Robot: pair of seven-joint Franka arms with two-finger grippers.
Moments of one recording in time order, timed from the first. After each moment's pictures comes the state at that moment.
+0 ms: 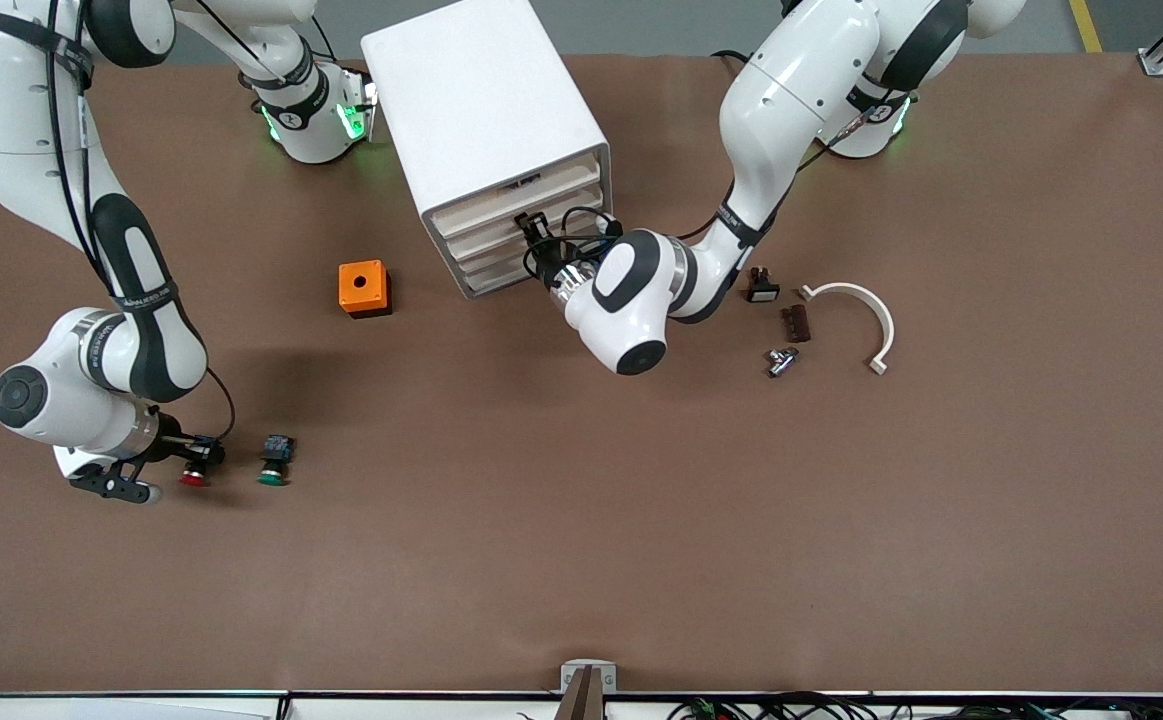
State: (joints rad) left arm -0.66 0.86 -0.14 -1.40 -1.04 1.65 -2.43; right arm -0.08 0.68 -0.10 -1.78 0.12 2.44 -0.02
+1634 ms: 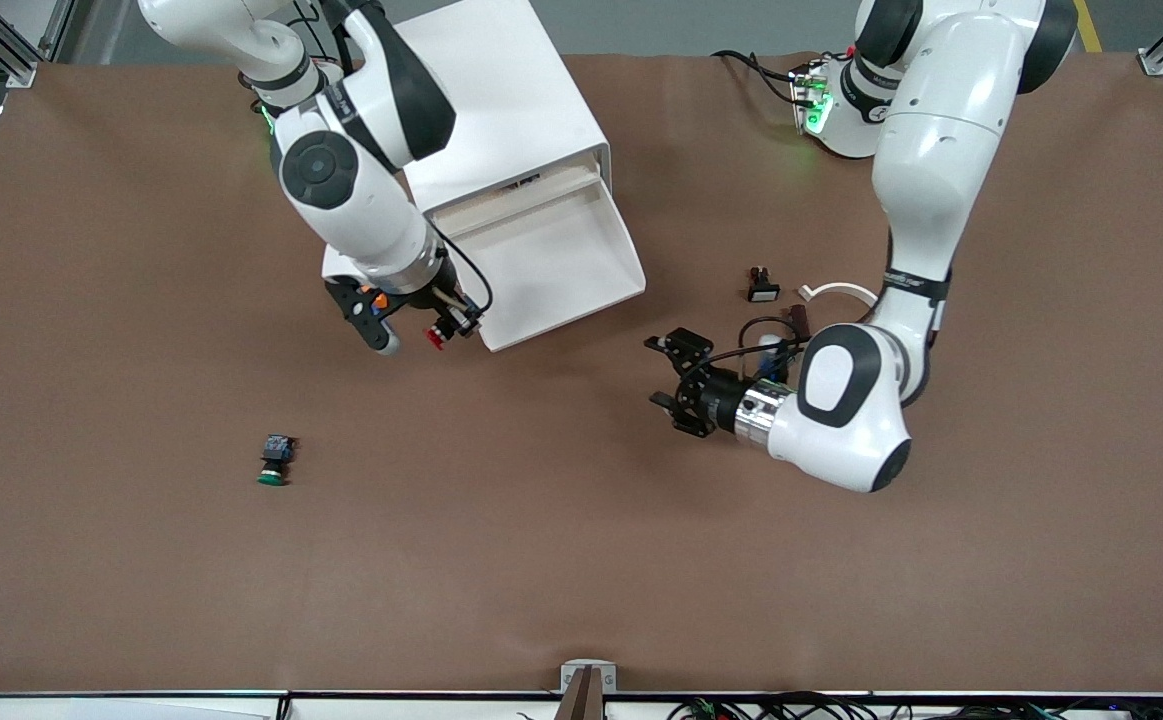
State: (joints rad) left arm -0.37 0.81 0.05 -1.27 -0.90 1.62 -2.04; right arm 0.67 0.20 -0.08 -1.86 0.19 2.12 1.39
